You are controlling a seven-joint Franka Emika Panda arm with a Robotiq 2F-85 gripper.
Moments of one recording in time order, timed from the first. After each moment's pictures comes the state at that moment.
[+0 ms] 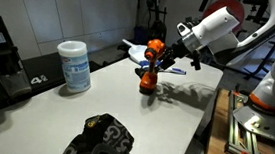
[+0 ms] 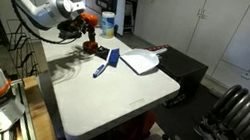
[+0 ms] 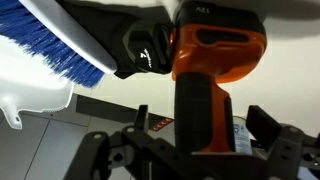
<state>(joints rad) -0.37 -0.24 0.68 -2.68 -0.69 3.22 0.69</state>
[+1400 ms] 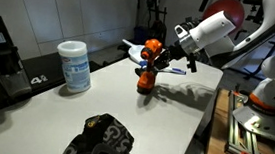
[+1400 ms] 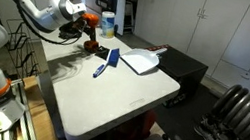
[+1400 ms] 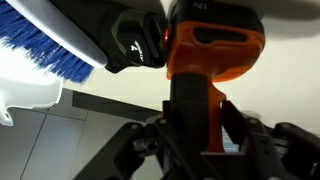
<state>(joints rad) -0.76 -0.25 1.07 -2.66 -0.67 3.33 0.72</state>
